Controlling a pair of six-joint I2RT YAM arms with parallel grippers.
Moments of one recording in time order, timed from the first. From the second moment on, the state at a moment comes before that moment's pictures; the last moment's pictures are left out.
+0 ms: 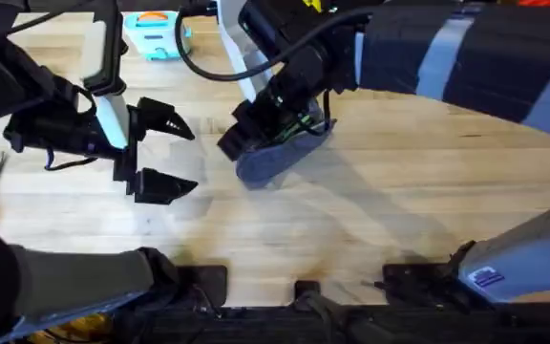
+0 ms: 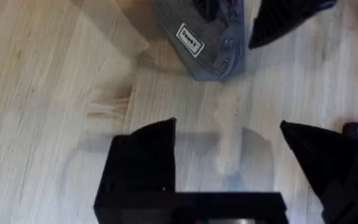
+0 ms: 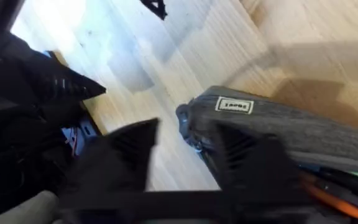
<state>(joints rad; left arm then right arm) 0.47 1.52 0.97 -1.36 0.79 1.91 0.77 1.80 1.43 -0.77 -0.44 0.04</state>
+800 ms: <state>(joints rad) 0.47 1.52 0.97 -1.36 0.79 1.91 0.91 1.80 1.43 -0.77 -0.26 -0.48</state>
